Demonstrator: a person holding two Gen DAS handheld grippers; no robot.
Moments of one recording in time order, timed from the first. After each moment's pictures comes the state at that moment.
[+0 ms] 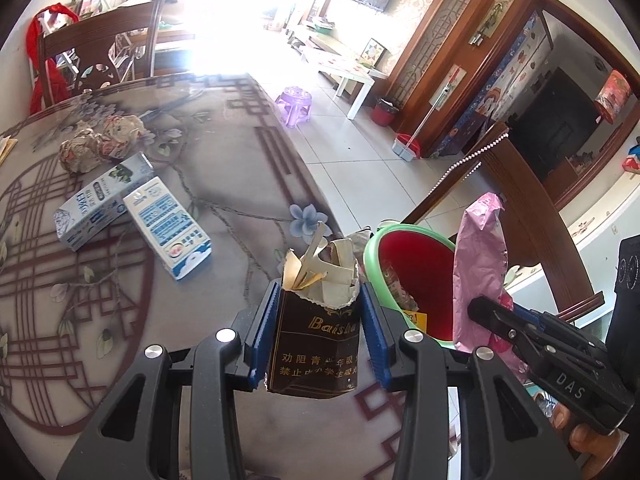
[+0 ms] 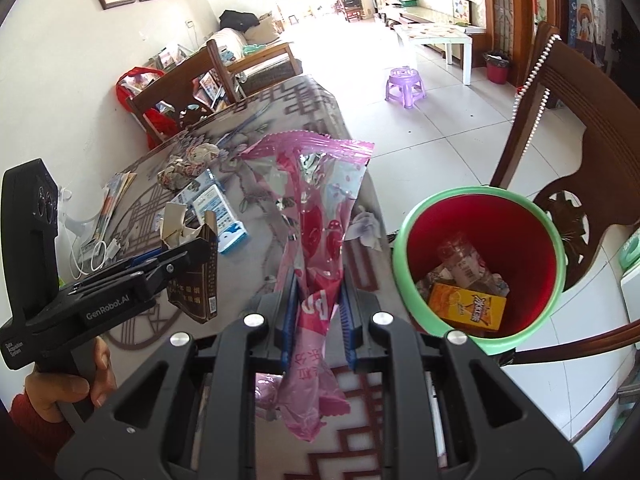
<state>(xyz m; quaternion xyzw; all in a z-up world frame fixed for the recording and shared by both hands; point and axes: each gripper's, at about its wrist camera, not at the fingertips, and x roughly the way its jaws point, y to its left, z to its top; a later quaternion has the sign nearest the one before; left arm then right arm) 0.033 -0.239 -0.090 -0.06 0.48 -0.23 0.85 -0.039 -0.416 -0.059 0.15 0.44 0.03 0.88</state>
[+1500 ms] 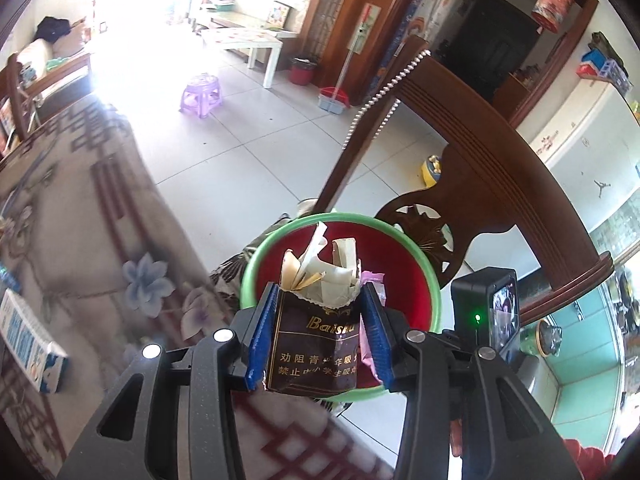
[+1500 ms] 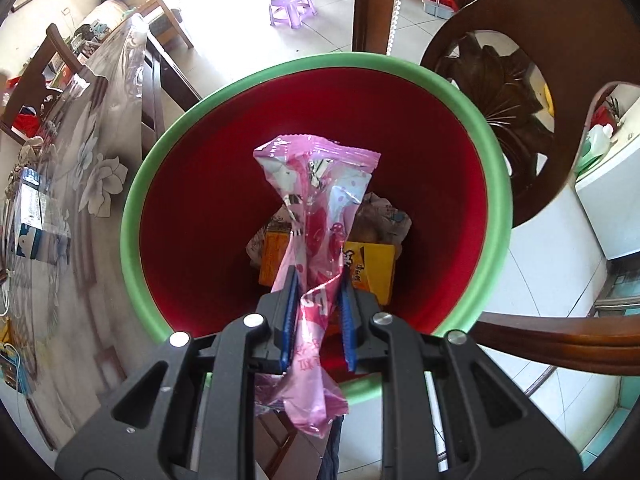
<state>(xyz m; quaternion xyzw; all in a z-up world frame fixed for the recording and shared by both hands) 0.070 -0.420 -0.112 0.05 0.49 -0.37 0.79 -0.014 -0.573 -0.225 0.19 0.57 -0.12 0.79</state>
